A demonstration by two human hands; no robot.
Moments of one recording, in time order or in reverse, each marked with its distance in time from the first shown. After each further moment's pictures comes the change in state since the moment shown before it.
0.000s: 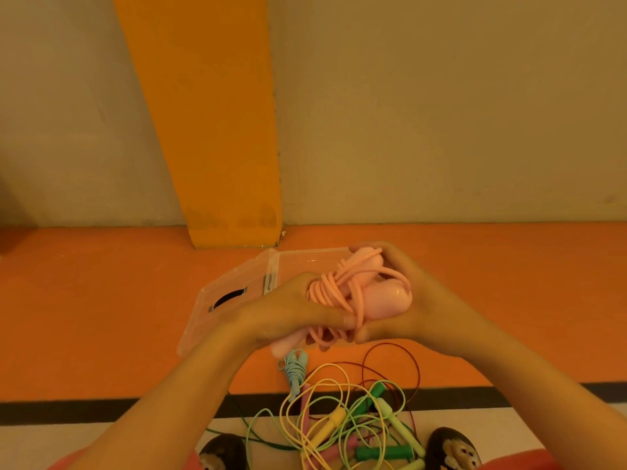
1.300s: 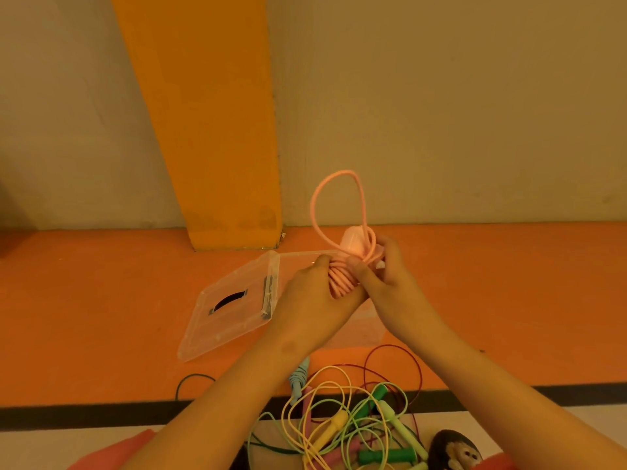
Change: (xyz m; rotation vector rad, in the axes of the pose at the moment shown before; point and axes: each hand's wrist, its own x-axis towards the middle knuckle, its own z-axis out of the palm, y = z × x) left_hand 0.030 -0.023 0.021 0.560 0.588 0.034; right_hand 0.039 0.028 0.036 0.065 0.469 0.122
